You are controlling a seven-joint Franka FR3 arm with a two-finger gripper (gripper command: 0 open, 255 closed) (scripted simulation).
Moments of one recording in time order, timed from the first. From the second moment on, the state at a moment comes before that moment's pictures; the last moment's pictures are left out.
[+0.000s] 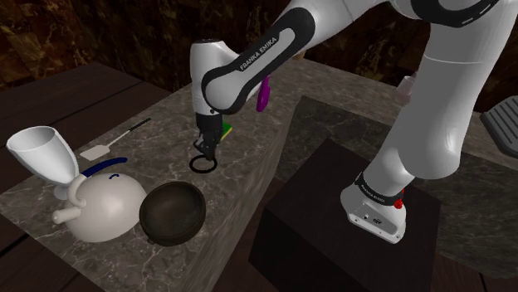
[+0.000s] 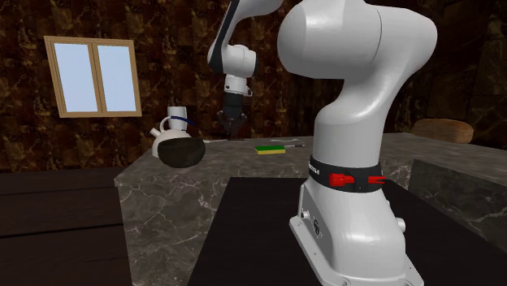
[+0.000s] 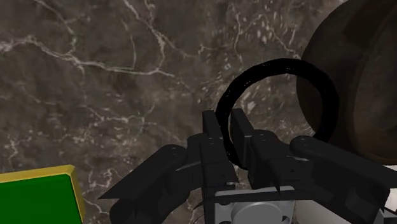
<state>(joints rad) 0.24 0.29 0.24 -2.16 0.14 2.39 0.12</state>
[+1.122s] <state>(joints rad) 0.30 0.20 0.29 -2.08 0.14 2.24 0.23</state>
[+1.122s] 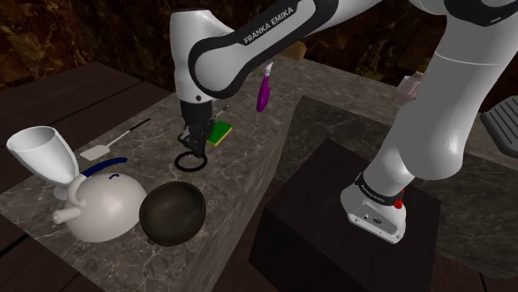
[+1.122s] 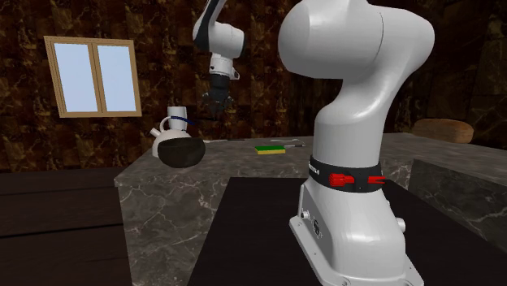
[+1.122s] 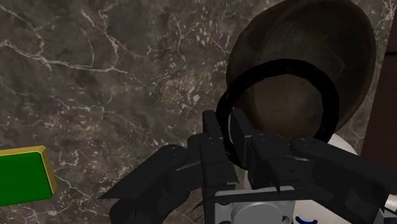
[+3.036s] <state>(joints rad) 0.43 0.42 0.32 -2.01 0.07 2.40 0.43</state>
